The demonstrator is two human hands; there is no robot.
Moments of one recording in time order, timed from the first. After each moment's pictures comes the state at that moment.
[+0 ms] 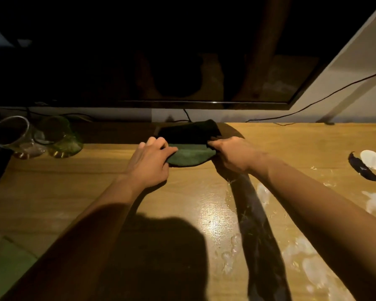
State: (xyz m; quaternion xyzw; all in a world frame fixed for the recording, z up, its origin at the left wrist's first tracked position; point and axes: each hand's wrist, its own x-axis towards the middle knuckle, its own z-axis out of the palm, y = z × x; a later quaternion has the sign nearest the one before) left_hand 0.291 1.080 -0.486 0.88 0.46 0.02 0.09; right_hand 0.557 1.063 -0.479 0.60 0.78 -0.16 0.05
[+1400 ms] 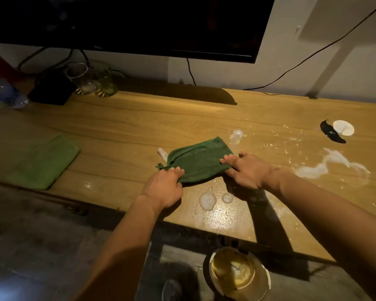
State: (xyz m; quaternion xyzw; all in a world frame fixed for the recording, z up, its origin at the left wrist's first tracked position) left_hand 0.359 0.780 -0.479 0.72 0.65 -0.04 0.25; right_hand 0.623 0.831 -0.474 0.52 0.81 -0.25 0.13
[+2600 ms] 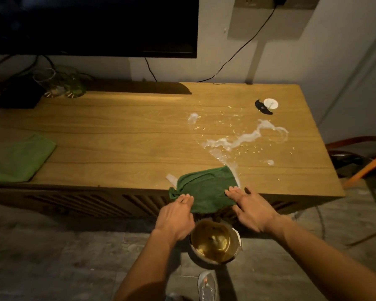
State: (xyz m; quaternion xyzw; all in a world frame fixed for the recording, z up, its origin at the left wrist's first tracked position) left_hand 0.452 0.596 -0.476 0.80 0.54 -0.09 0.25; right_hand 0.704 0.581 -0.468 0.60 0.76 -0.25 0.08
